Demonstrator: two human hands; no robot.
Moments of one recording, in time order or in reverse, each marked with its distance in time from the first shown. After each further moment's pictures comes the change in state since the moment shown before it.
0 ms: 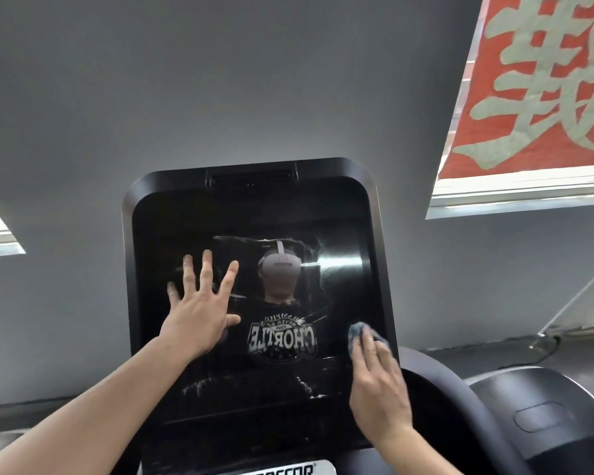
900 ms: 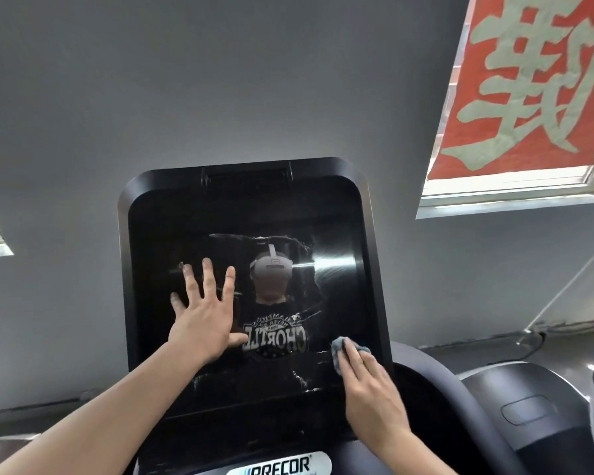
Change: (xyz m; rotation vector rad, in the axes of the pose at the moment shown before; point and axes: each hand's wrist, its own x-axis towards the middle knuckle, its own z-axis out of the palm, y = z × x) left_hand -0.012 0.020 0.007 0.025 -0.080 -0.028; right_hand -0.021 -0.002 -0.006 -0.076 -0.164 -0.052
